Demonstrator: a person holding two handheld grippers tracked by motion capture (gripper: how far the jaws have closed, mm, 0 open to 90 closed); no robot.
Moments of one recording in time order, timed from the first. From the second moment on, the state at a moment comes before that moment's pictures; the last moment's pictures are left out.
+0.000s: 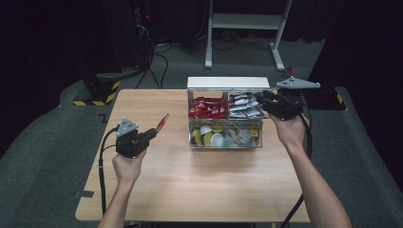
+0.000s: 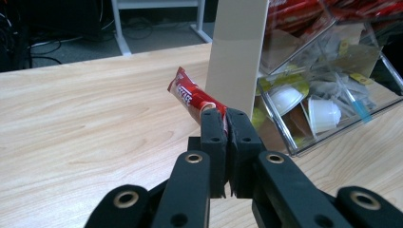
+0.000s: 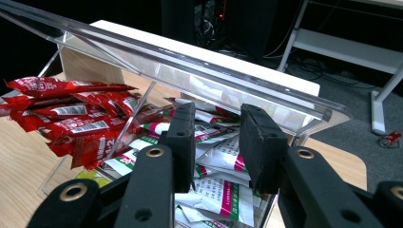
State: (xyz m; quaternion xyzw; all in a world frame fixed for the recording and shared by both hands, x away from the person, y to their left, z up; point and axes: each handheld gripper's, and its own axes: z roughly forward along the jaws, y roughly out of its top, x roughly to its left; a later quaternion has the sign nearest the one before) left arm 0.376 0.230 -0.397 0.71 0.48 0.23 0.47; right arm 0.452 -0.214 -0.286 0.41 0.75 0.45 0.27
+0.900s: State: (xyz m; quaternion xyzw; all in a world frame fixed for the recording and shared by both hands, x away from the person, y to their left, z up) left arm 0.385 0.218 -0.454 0.72 0.50 0.23 0.43; right arm 0.452 -0.214 -0.286 0.41 0.75 0.45 0.27
